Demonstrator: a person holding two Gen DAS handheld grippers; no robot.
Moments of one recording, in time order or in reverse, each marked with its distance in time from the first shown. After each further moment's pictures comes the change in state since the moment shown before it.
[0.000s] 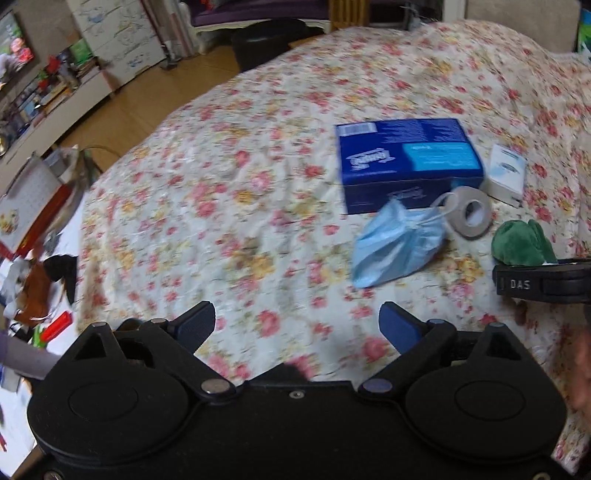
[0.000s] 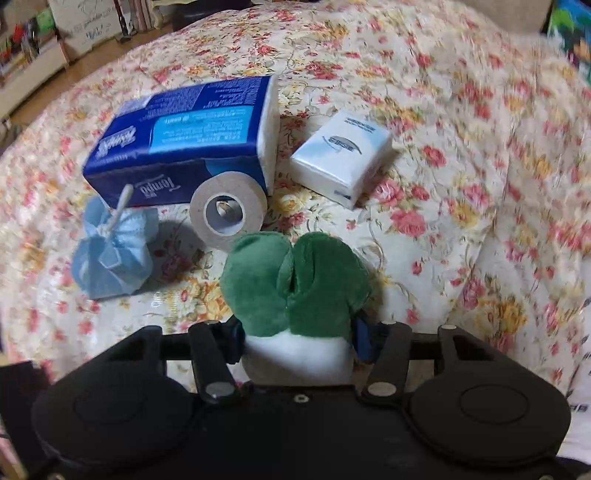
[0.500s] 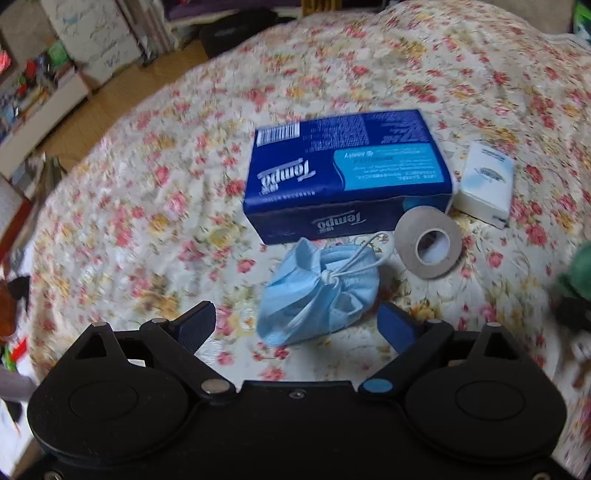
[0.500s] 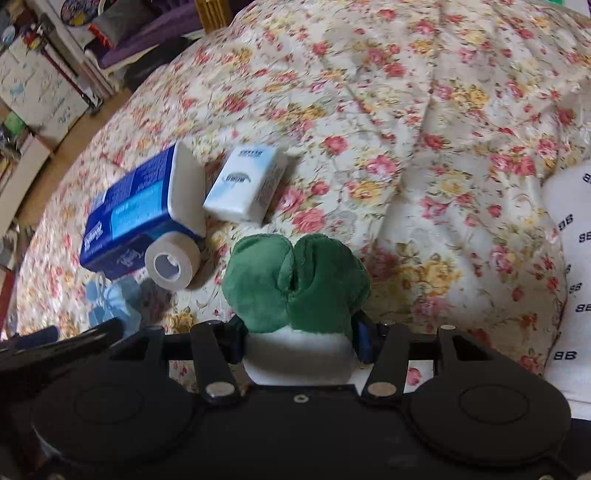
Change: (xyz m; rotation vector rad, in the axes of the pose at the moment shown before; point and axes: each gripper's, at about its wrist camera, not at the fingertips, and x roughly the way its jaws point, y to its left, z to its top) left arm 0.061 -0.065 0.040 -0.005 0.051 -0.022; right arm -0.039 -0.091 -0.008 0.303 -0.013 0.117
